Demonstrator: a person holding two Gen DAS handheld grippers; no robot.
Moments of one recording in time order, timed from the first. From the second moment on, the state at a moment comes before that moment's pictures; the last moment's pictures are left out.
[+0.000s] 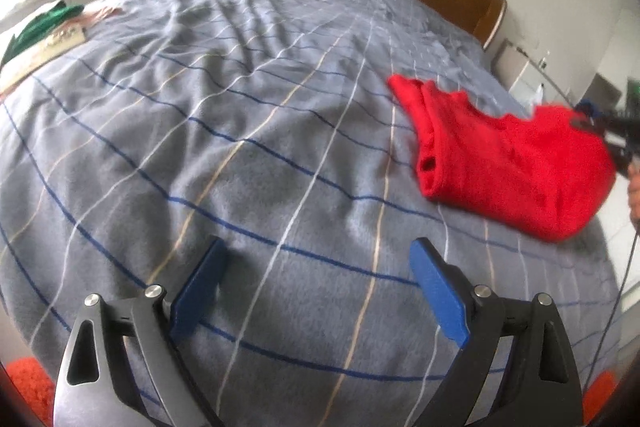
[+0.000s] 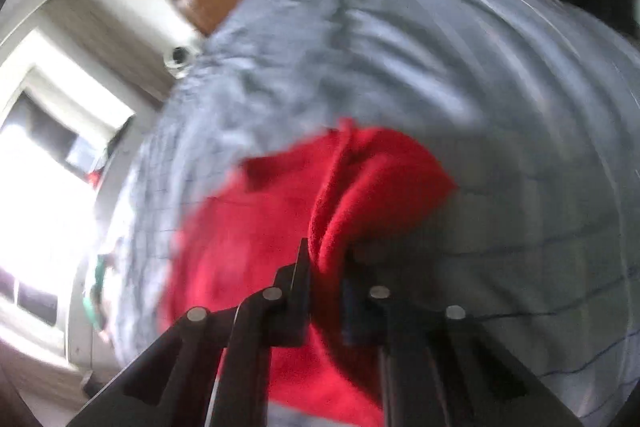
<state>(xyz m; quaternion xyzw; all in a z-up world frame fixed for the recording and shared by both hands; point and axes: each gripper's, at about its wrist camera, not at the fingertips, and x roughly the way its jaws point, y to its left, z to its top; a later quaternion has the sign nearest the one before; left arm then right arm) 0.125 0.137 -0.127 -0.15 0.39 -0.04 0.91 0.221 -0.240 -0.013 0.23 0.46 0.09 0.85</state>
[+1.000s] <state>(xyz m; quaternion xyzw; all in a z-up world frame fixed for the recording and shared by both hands) 0.122 0.153 -0.131 -0.16 0.40 -0.03 0.90 0.176 -0.013 -0.090 -0.05 0.48 0.22 0.85</state>
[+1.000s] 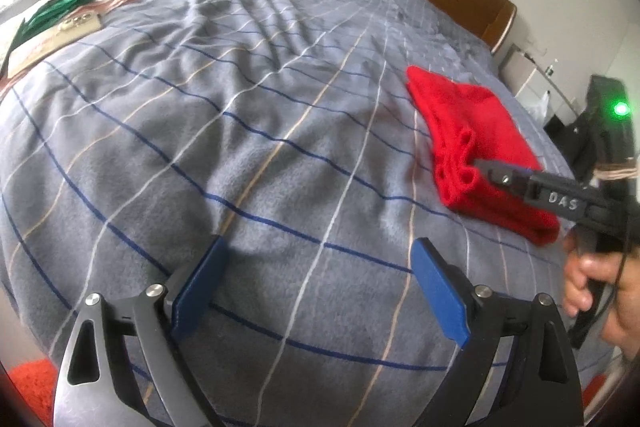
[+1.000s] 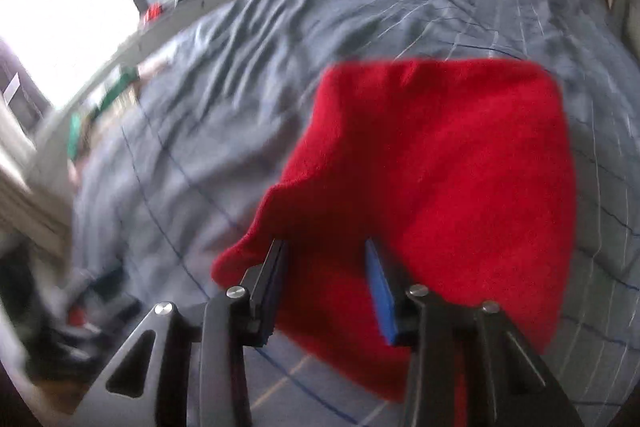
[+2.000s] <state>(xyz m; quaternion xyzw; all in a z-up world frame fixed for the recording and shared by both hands) 0.122 0.133 -0.136 -0.09 0.41 0.00 0.91 0.056 -0.111 -0.074 0.02 0.40 0.09 0.91</state>
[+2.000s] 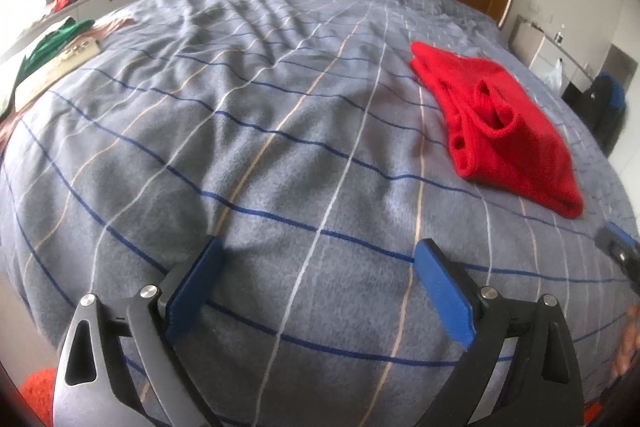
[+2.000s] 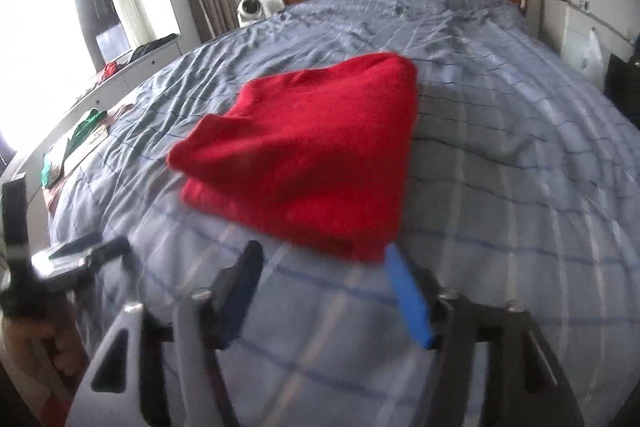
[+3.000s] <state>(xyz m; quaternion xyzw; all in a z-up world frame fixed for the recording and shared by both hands) 0.117 0.109 -0.148 -0.01 0.39 0.04 0.92 0.005 -0.203 -0.121 0.03 0.37 -0.05 0.93</state>
